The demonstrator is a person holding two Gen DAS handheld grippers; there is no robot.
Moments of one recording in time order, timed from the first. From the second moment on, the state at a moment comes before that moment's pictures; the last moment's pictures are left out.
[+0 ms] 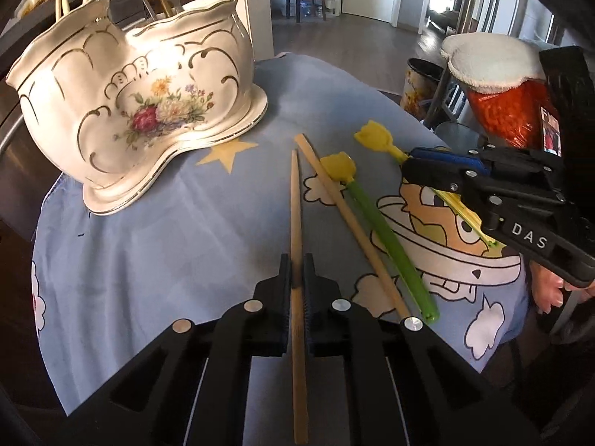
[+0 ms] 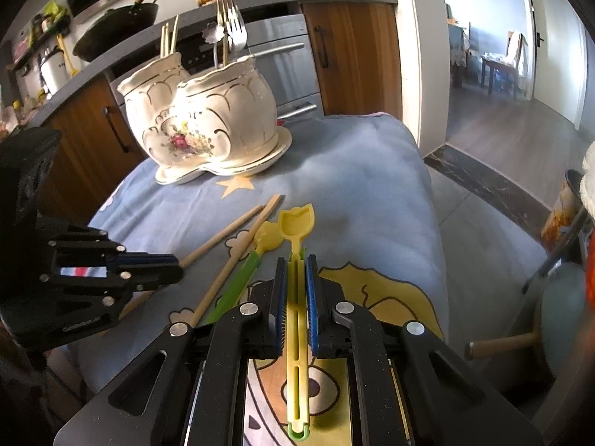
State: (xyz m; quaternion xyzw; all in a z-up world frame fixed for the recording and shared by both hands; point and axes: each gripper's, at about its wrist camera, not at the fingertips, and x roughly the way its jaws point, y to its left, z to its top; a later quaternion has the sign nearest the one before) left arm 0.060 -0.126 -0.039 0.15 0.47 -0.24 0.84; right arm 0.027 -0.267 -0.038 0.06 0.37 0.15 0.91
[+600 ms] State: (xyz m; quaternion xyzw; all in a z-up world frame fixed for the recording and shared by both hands) left arm 0.037 -0.056 0.009 0.11 0.36 -0.26 0.89; right arm 0.029 -0.254 0.024 0.06 0.28 0.18 0.94
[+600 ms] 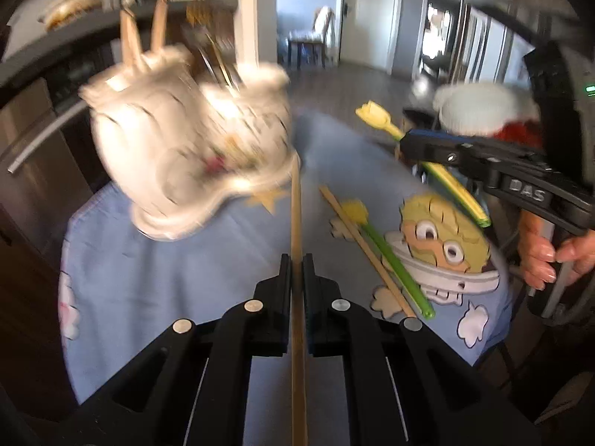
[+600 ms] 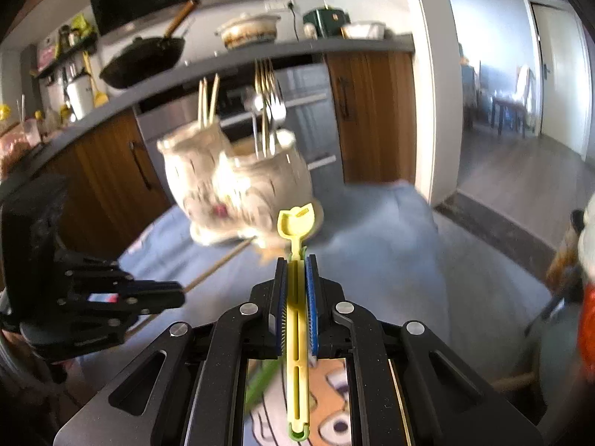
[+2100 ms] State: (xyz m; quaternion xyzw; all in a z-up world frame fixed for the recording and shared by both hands) left arm 0.161 0.011 0.090 -0.08 0.08 -0.18 0.98; right arm 0.164 -0.191 0.057 0.11 0.11 0.23 0.96
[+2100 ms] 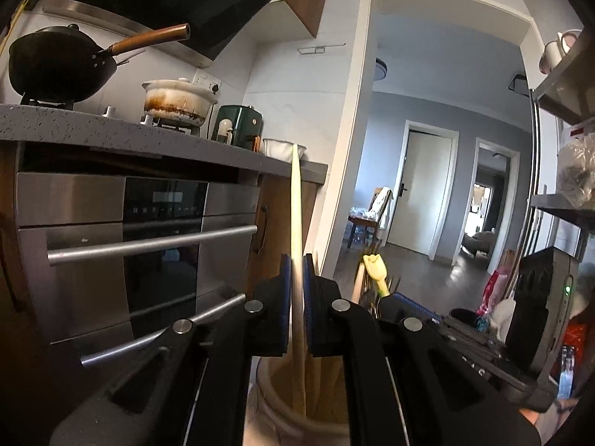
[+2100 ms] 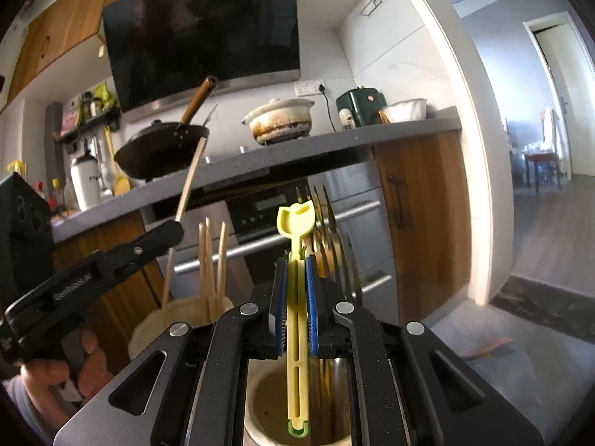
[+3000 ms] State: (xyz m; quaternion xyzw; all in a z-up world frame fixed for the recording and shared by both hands) left arm 0.128 0.016 0.081 -0.04 0.16 -0.15 0.97; right arm 0.131 -0.212 0.044 0.07 0.17 0.16 0.97
